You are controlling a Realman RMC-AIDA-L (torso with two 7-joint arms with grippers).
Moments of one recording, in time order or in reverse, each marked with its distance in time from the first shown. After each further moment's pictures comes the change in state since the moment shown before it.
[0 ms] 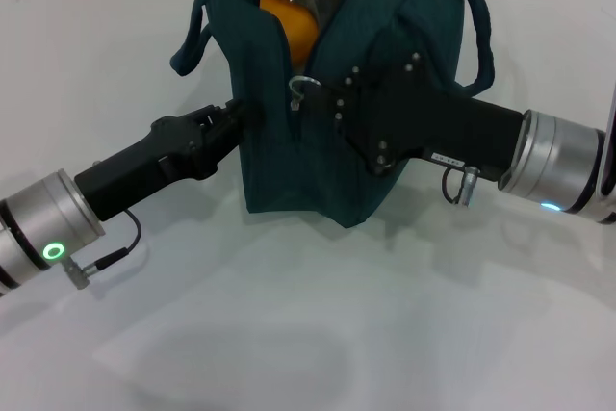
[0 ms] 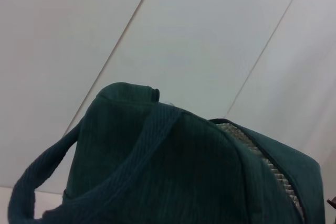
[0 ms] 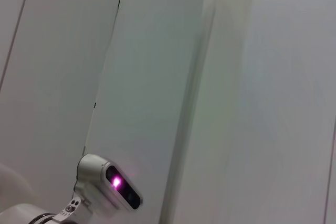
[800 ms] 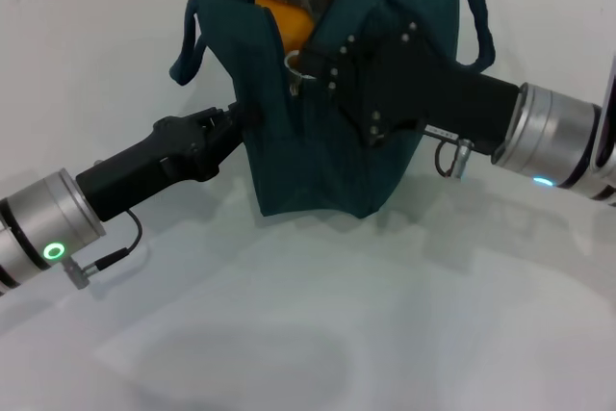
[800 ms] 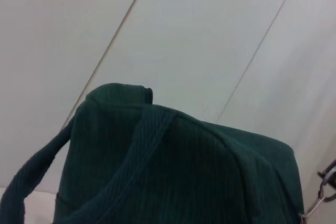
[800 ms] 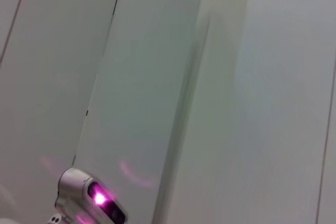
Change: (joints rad) left arm -0.002 0.002 0.006 0.006 0.007 0.003 0.000; right arm 0.031 0.000 0.016 -0.009 0.026 0.011 -0.006
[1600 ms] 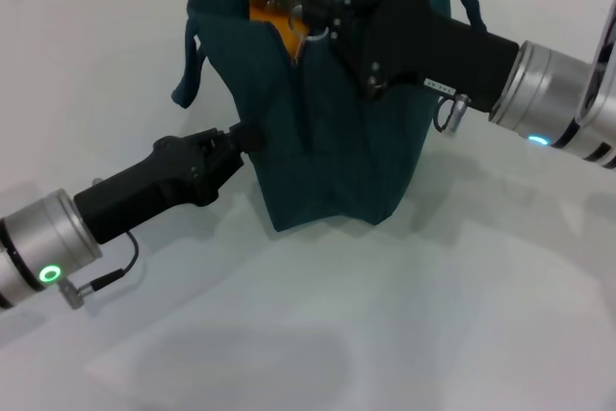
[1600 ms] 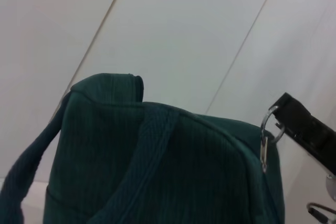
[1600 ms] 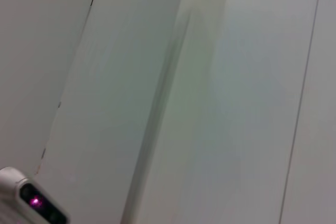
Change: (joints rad) left arm 0.028 0.002 0.028 -0.003 0.006 0.022 0.038; right arm 0.041 0.000 0.062 -0.002 0.003 0.066 -0.002
